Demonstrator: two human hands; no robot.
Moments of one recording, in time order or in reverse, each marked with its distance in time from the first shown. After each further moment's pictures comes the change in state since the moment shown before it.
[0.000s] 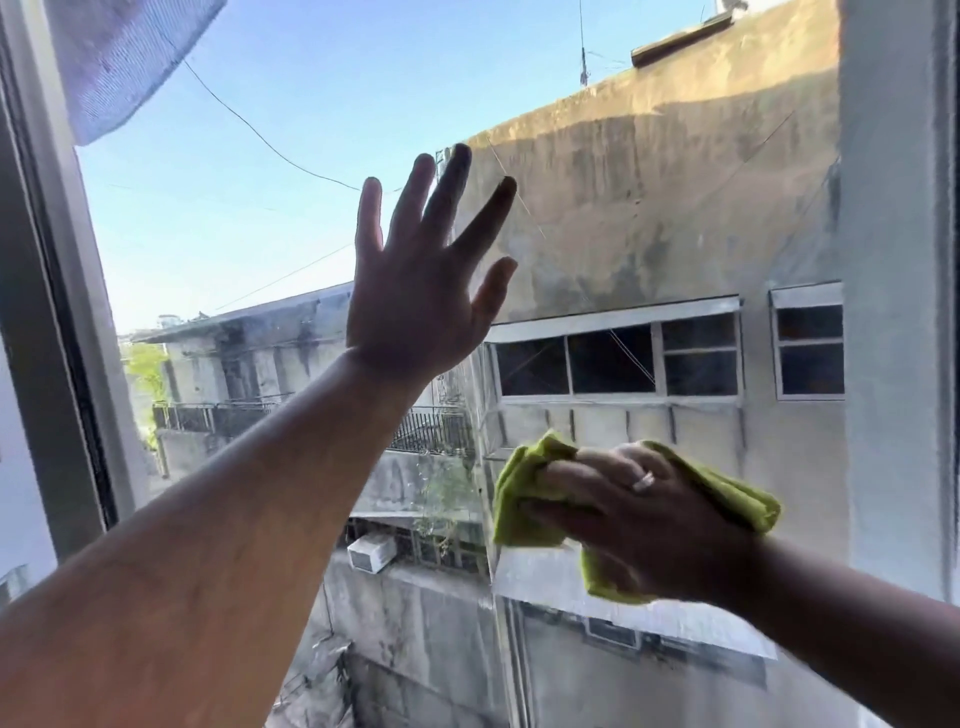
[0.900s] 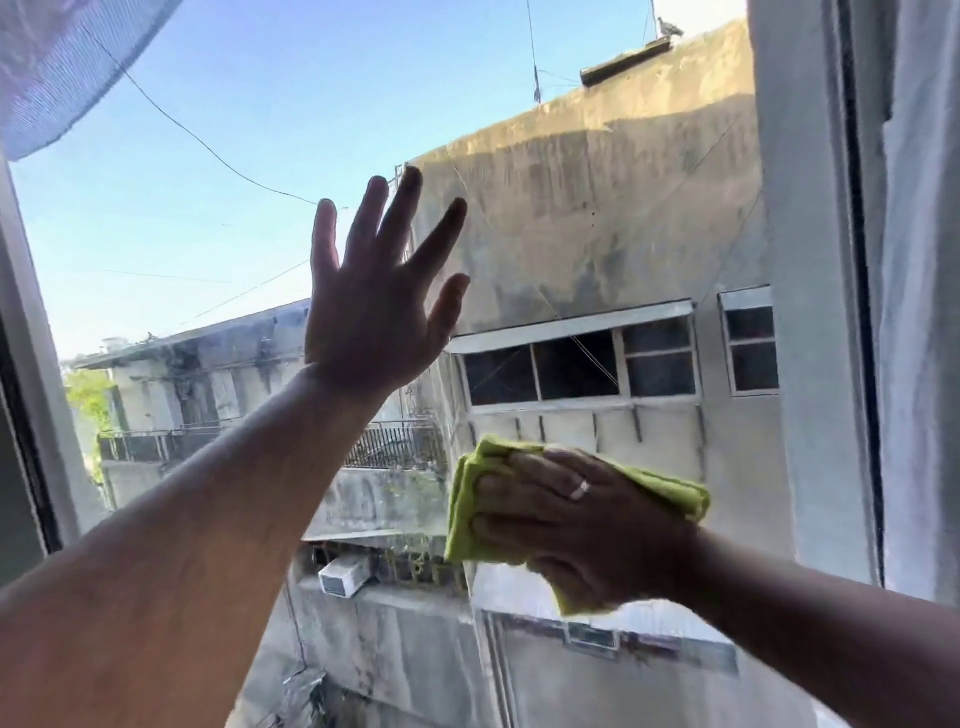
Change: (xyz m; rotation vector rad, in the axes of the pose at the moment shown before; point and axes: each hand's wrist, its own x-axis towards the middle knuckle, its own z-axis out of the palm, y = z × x) left_hand 0.002 -0.001 -0.002 -0.006 -0.020 0.008; right_hand -0.003 -0.007 0.007 -0.035 -0.095 -0.057
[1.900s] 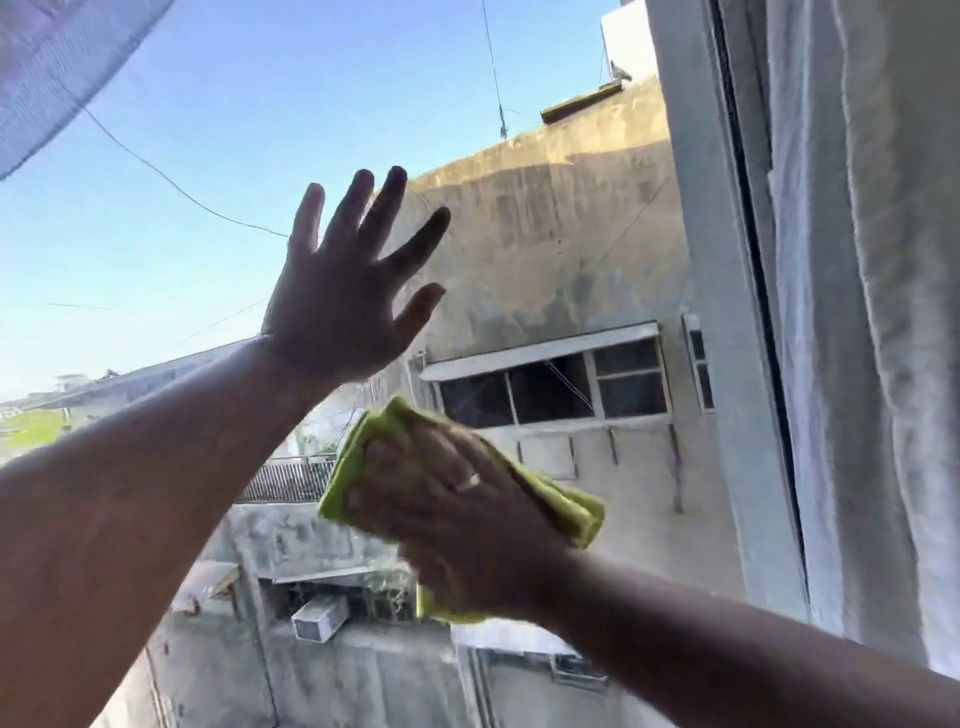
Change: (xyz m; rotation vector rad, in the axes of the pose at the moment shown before) left_hand 0.060 0.023 0.003 0.083 -0.036 0.221; right_hand 0.051 0.004 -0.012 0.106 0.106 0.221
